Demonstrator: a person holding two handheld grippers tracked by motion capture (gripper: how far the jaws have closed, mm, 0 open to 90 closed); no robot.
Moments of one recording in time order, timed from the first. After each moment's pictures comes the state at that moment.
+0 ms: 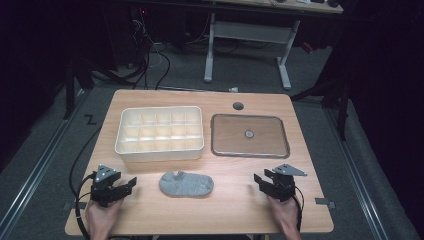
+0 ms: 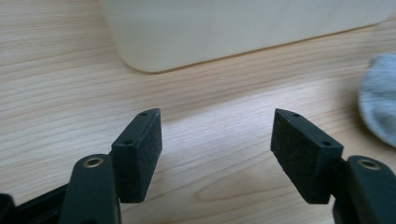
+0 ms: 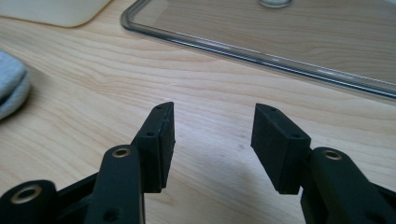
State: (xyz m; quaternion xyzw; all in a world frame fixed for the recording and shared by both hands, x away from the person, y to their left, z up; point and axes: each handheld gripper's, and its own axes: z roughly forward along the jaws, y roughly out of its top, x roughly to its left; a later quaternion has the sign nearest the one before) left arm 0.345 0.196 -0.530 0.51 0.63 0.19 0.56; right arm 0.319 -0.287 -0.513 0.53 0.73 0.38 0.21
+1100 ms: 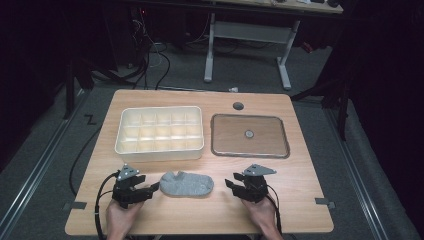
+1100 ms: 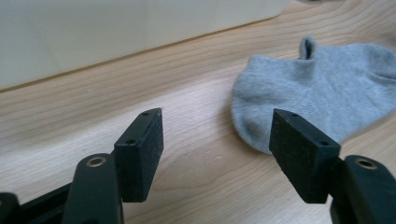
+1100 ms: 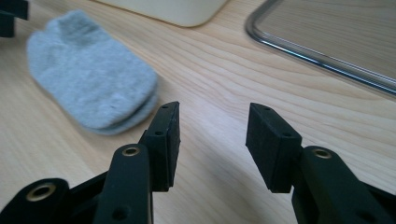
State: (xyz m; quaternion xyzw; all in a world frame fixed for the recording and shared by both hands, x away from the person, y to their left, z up) left arm 0.336 0.137 -0.519 0.55 0.61 0.10 0.56; right arm 0.323 -0.208 -0.510 0.44 0.79 0.40 0.14
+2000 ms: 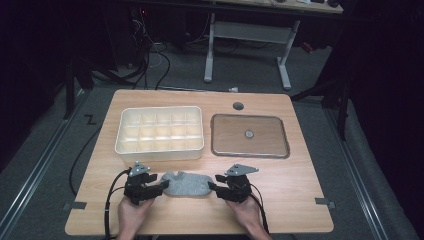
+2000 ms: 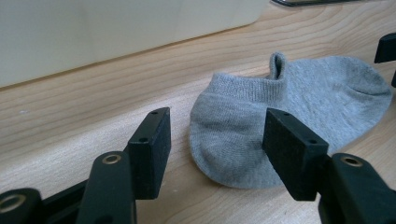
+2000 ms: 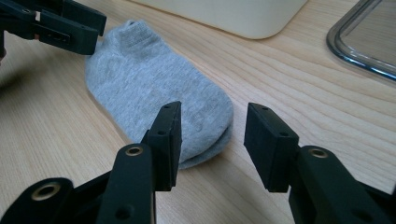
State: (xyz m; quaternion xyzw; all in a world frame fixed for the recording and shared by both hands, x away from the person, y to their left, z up) left arm 0.344 0.112 -0.521 0.55 0.61 0.08 0.56; right arm 0.329 -0.165 -0.513 0.41 0.81 0.42 0.10
